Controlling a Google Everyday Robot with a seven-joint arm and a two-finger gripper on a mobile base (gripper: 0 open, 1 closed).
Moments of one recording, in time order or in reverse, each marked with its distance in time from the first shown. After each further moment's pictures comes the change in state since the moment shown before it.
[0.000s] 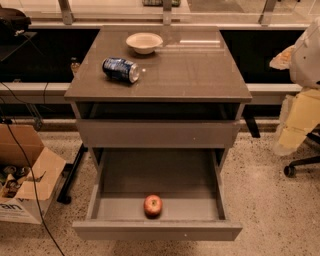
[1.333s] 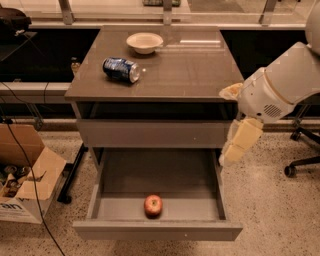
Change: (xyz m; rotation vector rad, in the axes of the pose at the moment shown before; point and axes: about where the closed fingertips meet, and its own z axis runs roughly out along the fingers) arm -0.055 0.004 0.107 -0.149 -0.324 -0.026
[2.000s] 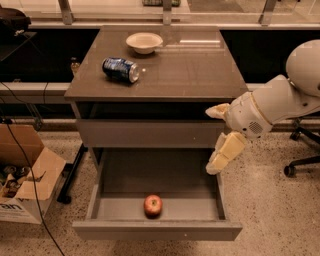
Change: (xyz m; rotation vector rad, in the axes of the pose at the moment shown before) arm 0.010 -0.003 0.064 -0.125 -0.192 0.062
